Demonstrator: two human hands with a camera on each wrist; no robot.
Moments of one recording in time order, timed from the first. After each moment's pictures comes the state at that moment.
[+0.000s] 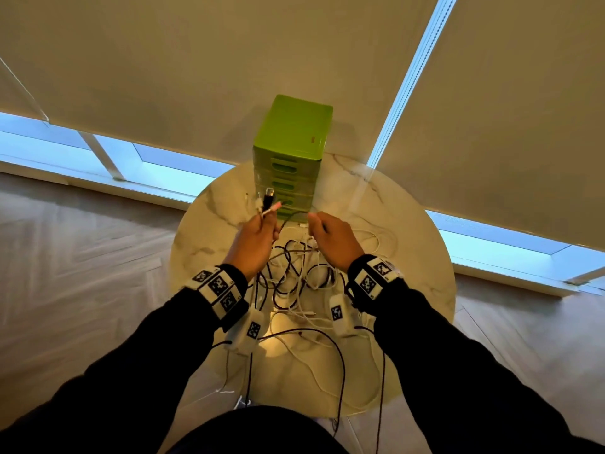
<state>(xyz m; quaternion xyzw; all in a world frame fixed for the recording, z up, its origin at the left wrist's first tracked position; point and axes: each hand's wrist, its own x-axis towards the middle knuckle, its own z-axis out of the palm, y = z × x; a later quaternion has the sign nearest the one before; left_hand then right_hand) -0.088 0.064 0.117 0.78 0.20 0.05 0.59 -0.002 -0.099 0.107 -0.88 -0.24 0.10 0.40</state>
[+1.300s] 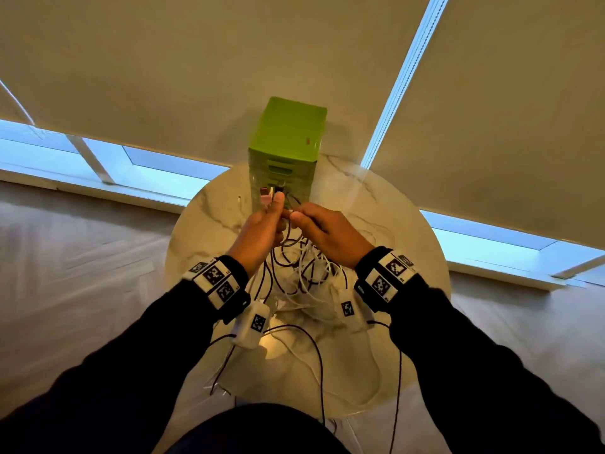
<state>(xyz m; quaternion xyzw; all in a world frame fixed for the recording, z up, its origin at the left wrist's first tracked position) -0.076 0.056 0.140 0.67 0.13 0.03 0.73 -0.012 -0.097 0.153 -0.81 -0.39 0.12 0.41</state>
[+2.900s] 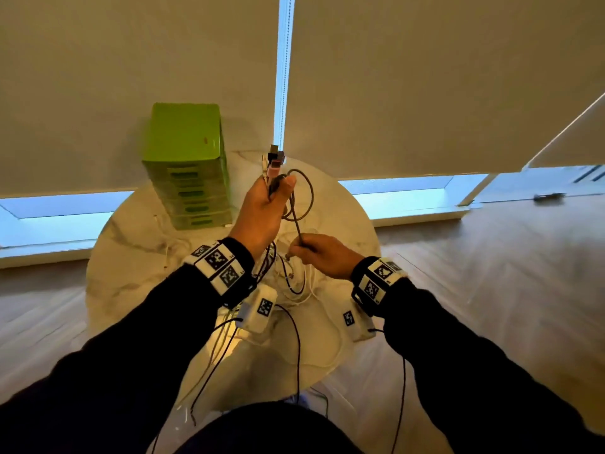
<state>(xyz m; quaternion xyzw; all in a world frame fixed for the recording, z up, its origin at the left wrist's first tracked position) -0.049 -0.061 0.176 0.72 -0.04 0.05 0.69 -0.054 -0.230 0.113 -0.89 -0.21 0.18 0.36</state>
